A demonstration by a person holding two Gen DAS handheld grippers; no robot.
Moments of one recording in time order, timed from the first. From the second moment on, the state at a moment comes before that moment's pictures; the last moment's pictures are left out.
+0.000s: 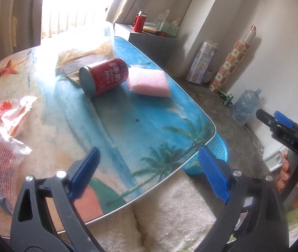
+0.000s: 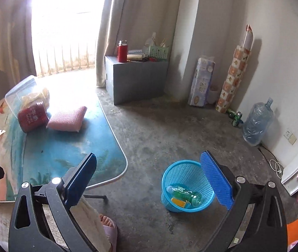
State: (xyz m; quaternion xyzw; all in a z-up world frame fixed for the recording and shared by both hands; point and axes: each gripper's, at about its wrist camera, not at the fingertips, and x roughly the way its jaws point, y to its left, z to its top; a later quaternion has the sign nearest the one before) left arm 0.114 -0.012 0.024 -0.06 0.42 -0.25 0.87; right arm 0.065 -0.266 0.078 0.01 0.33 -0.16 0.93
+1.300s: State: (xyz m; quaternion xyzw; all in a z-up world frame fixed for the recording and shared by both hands) left arm 0.181 0.037 0.018 -0.09 0.44 -0.30 0.84; right arm 0.309 -0.229 -0.023 0.16 0.56 0.16 0.80
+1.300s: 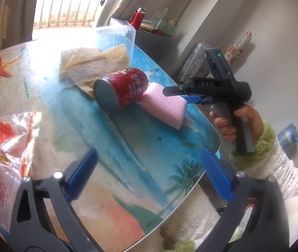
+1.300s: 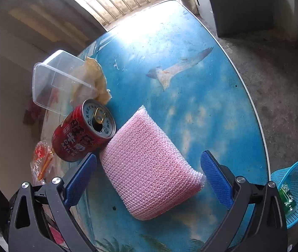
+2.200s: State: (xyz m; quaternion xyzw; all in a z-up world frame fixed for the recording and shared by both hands) left arm 0.180 0.038 0.033 -0.06 0.44 -0.24 0.86; right arm 0.234 -0.199 -0.030 0.03 0.52 0.12 0.84
